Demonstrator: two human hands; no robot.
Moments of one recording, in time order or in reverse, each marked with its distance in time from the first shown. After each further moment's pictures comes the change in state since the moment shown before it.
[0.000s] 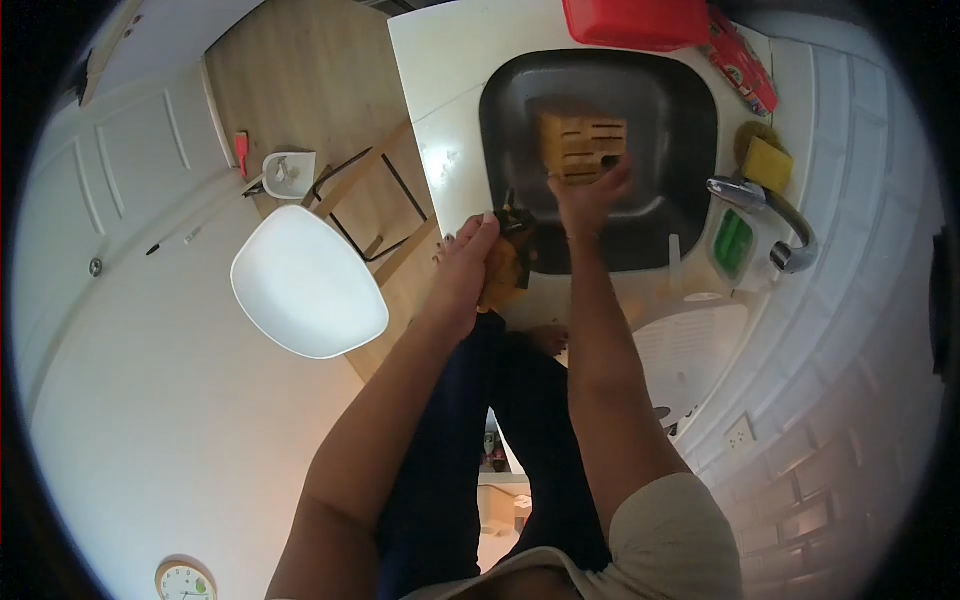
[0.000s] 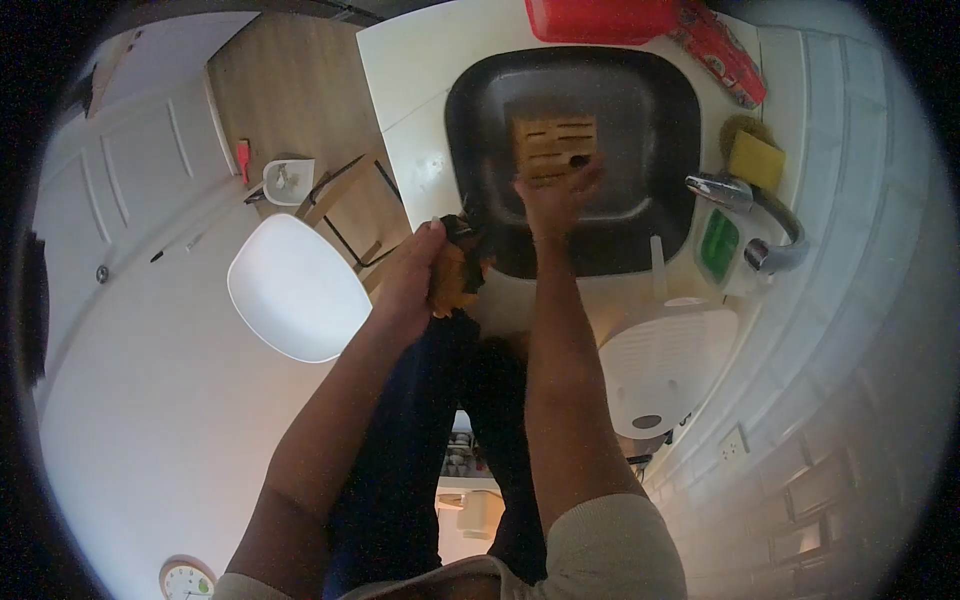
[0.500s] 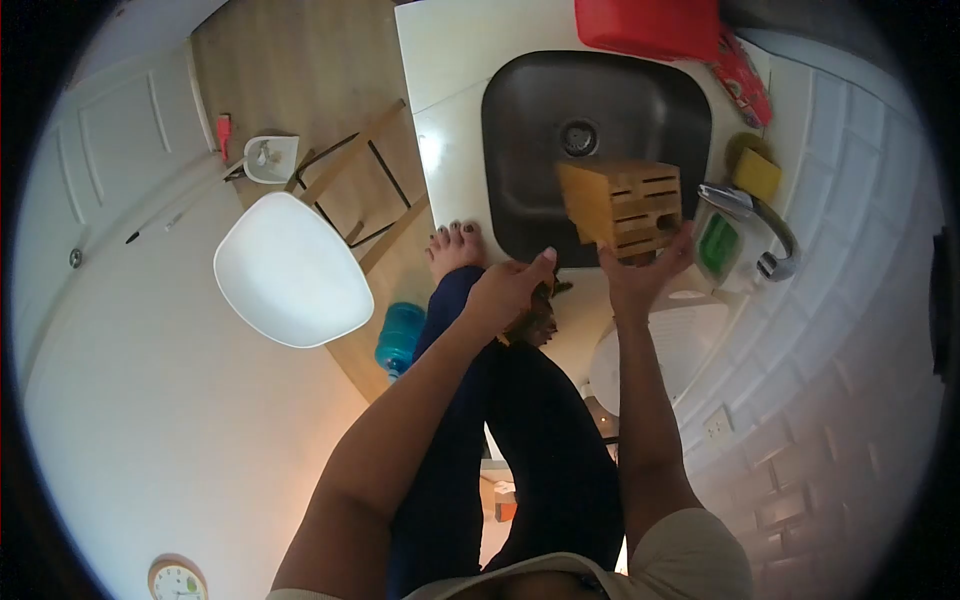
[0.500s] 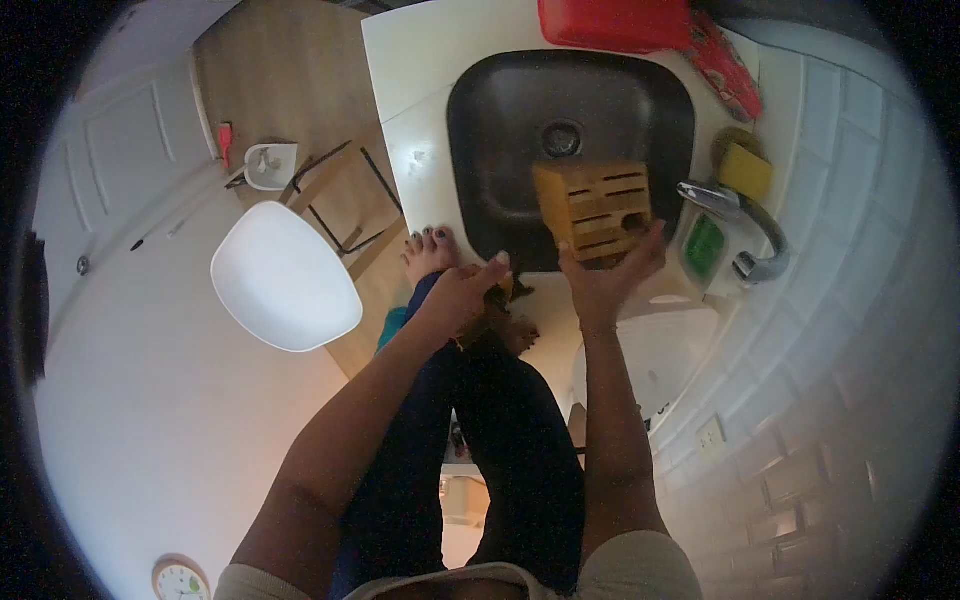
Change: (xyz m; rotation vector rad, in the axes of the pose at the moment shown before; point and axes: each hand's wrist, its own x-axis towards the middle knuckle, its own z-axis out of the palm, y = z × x) left_hand -0.012 0.005 0.025 0.652 -0.129 -0.362; right_hand -0.038 -0.003 -0.124 0.038 -0.035 -0.147
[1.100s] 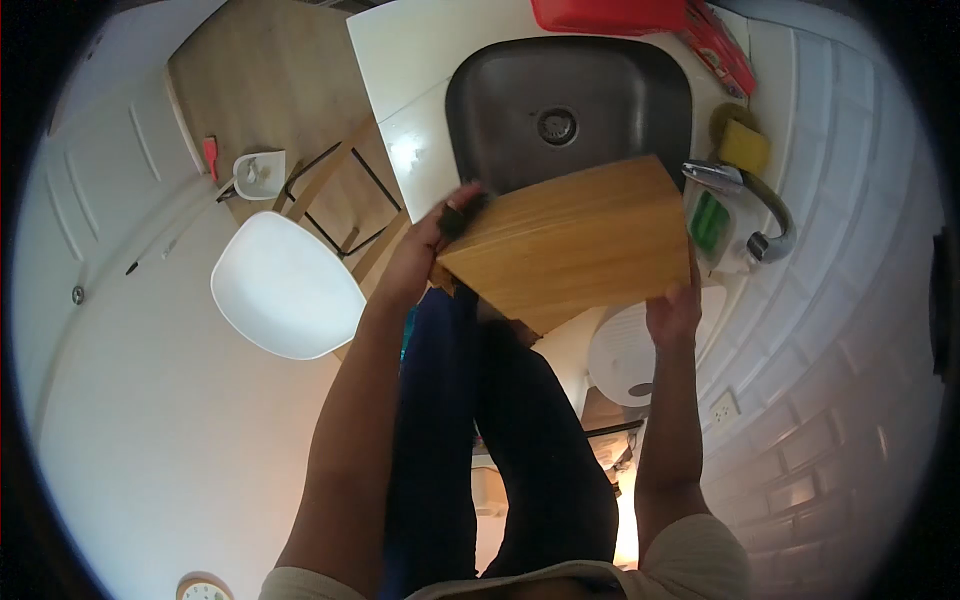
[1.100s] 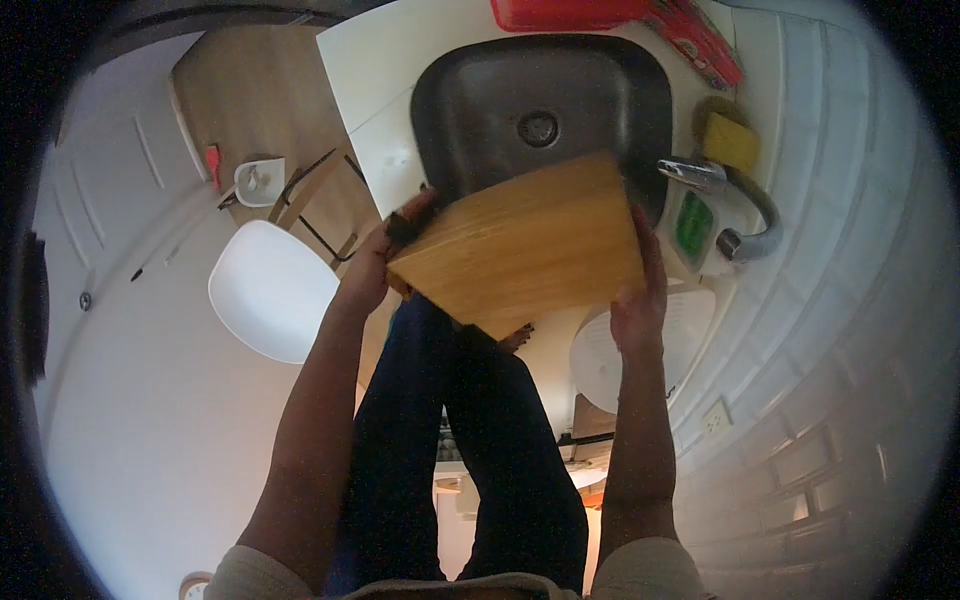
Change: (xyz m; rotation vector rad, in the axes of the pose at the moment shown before) left_hand 0.026 -0.007 -0.053 -0.421 -0.039 0.557; right_hand 0.010 -0.011 -0.075 0.870 -0.300 0.329
